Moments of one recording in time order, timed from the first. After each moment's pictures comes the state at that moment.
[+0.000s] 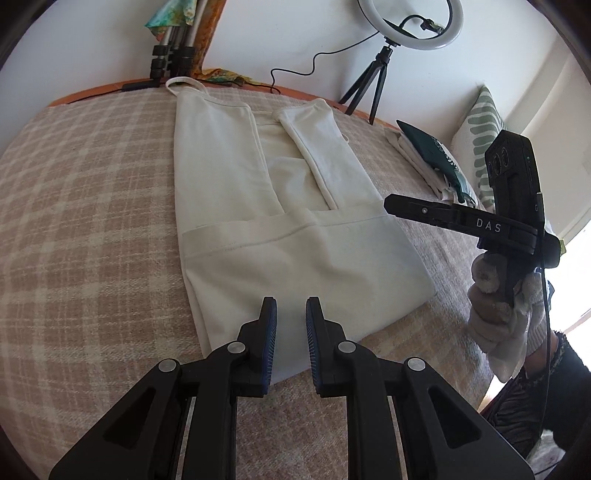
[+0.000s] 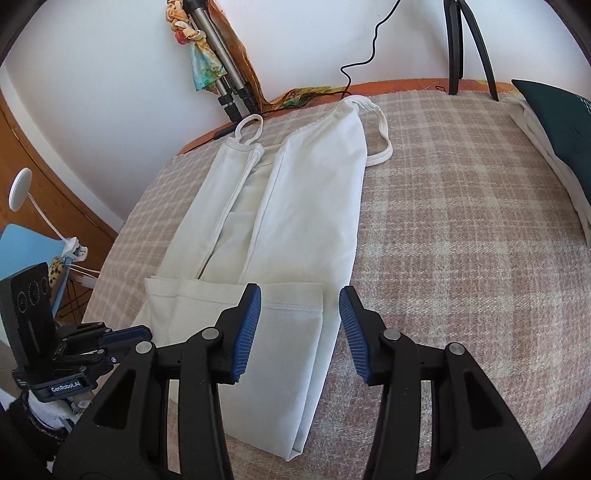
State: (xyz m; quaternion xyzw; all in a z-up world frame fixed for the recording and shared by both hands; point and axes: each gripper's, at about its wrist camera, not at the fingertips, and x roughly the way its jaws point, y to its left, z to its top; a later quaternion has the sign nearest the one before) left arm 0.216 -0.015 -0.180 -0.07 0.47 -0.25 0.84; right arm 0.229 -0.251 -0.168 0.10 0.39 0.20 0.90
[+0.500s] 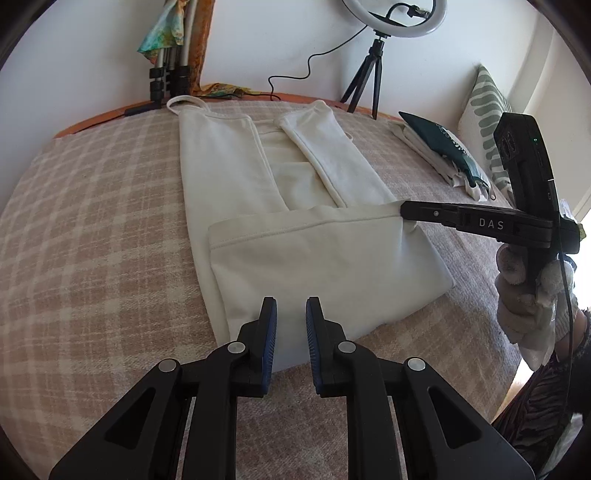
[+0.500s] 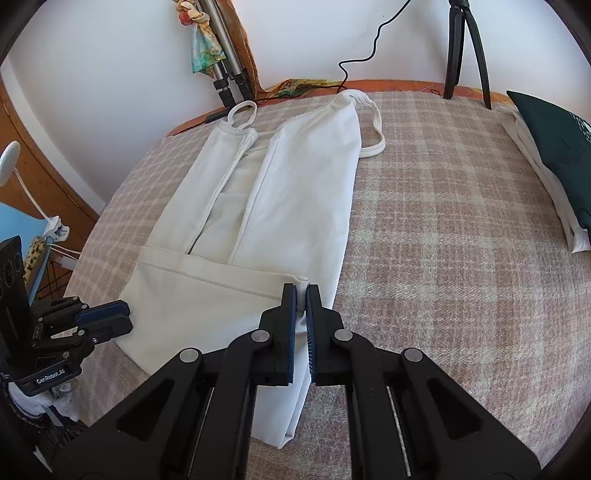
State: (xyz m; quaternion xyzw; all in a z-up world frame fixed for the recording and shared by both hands) left arm 0.214 -0.018 -0.180 -0.02 0.47 -0.23 0.85; right arm 0.219 -0.240 -0.169 0.05 0.40 0.17 0.90
